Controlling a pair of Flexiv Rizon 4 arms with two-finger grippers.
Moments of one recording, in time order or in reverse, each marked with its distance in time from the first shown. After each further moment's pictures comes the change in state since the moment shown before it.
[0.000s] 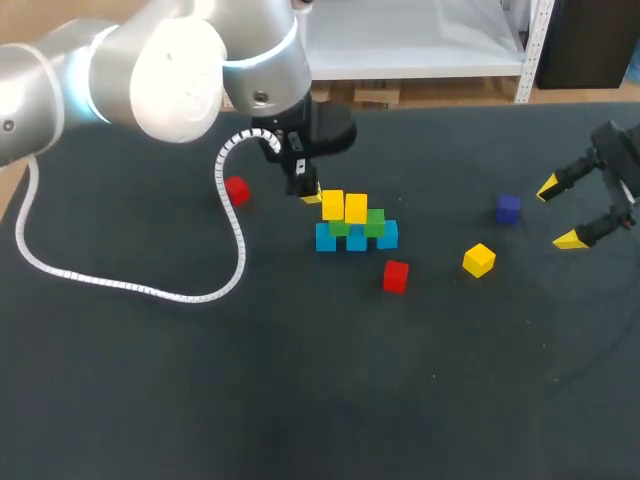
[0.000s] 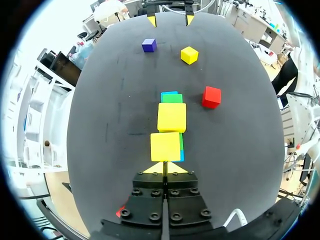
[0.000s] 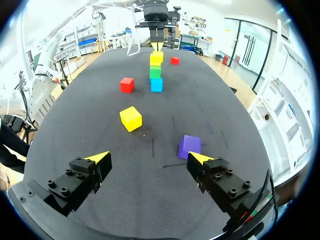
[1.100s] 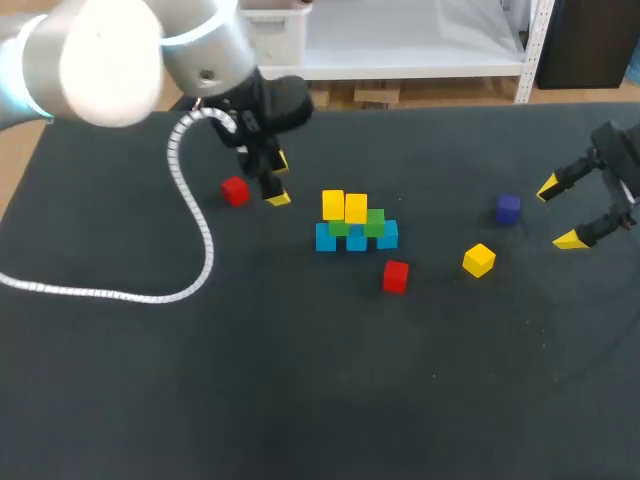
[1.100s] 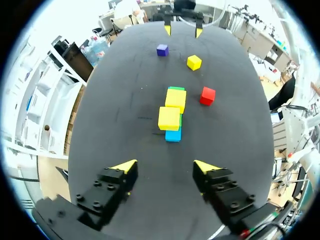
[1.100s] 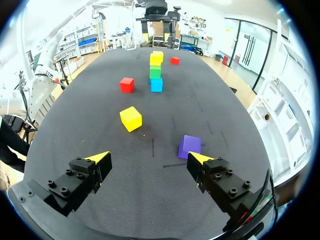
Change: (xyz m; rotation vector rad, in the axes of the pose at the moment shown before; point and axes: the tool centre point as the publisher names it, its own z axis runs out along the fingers) left arm 0.040 -0.004 -0.045 0.010 -0.091 -0.139; right arm 0.000 0.000 0.000 0.000 0.000 0.000
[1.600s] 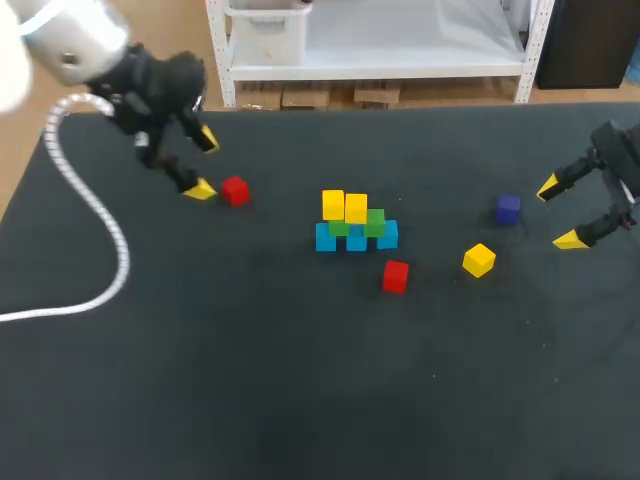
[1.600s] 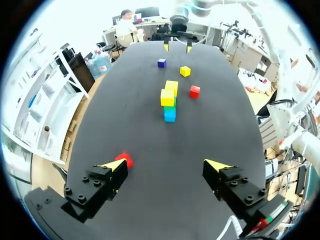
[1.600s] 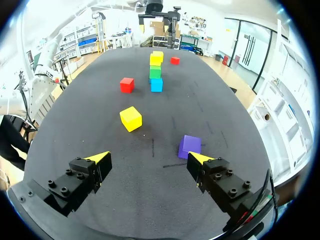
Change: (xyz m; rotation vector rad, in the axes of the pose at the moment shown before) left arm 0.083 0.002 -0.059 0.044 -0.189 0.000; right arm 0.000 0.000 0.000 0.000 0.000 0.000
